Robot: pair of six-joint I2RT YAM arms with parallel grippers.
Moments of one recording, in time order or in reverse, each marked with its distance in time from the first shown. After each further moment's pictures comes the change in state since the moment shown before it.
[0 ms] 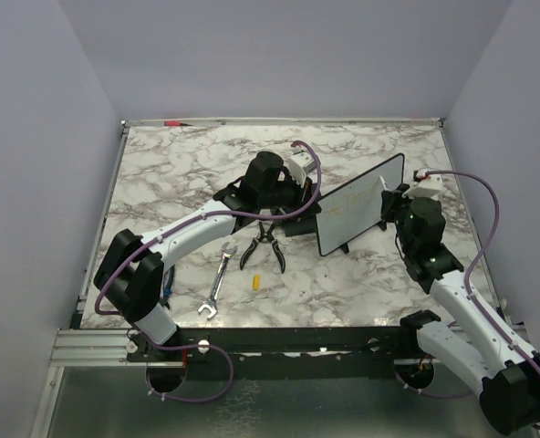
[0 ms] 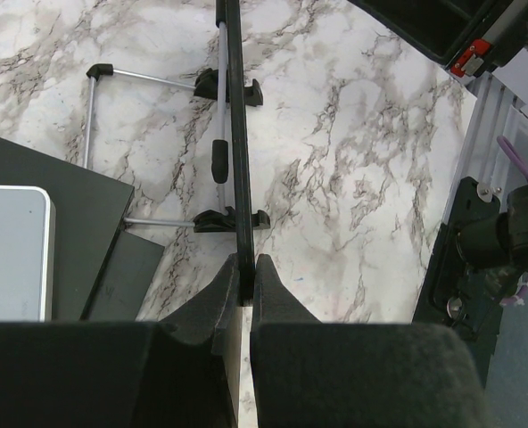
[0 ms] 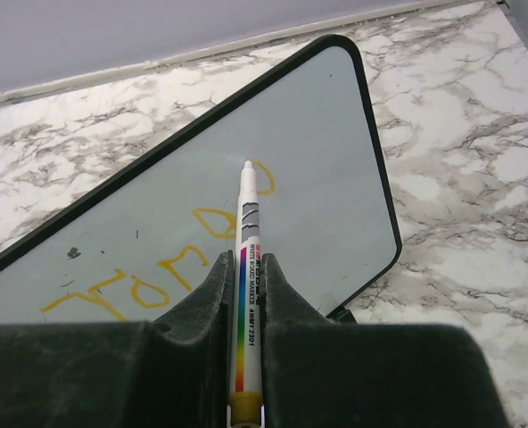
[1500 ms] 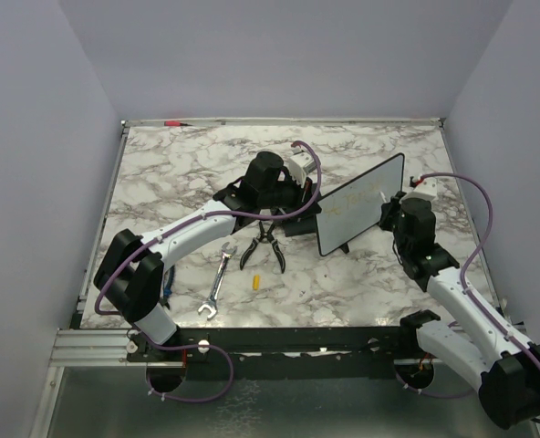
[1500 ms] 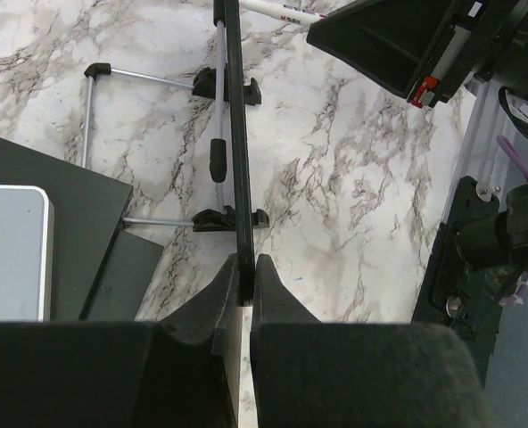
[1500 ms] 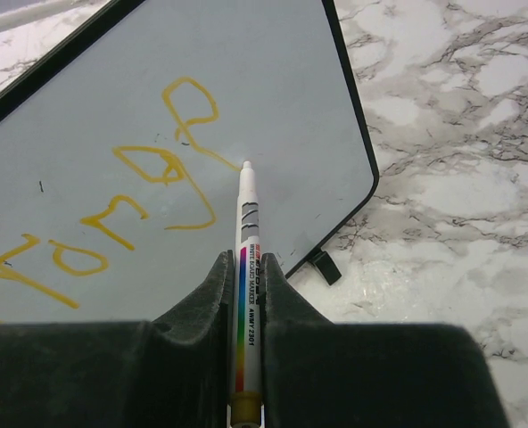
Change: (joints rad) left arm 0.000 0.000 0.000 -0.001 0.000 0.000; right arm 0.000 0.043 -0.019 -0.114 0.062 0.085
